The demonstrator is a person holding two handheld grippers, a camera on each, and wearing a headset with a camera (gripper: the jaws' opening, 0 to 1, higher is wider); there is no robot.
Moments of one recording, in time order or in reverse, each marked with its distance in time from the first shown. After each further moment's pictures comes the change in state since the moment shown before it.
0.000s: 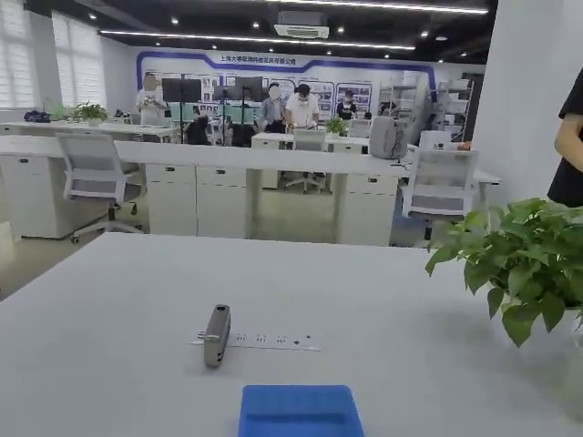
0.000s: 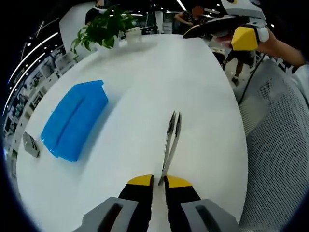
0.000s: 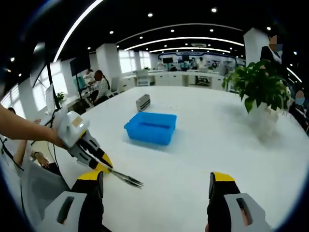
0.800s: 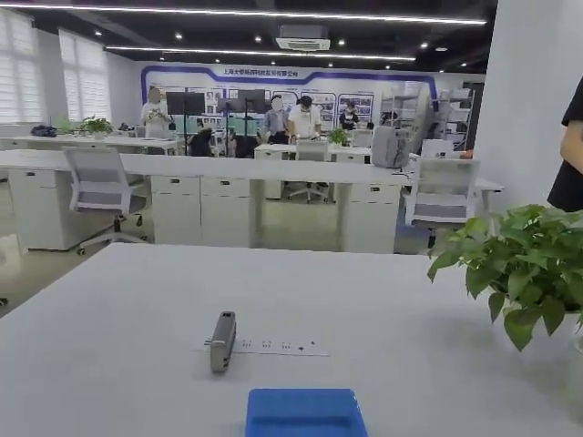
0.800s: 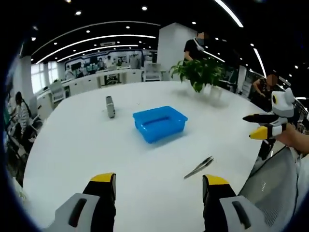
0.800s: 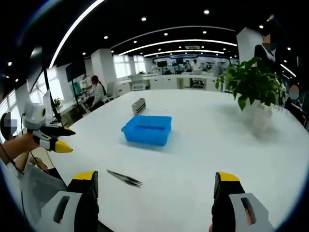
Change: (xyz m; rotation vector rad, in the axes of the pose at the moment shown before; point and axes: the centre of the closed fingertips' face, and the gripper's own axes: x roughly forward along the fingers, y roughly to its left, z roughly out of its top) left arm -0.164 0.019 -0.034 -0.645 -0.392 0.497; right arm -0.015 -0.001 -0.002 0.040 -0.041 -0.013
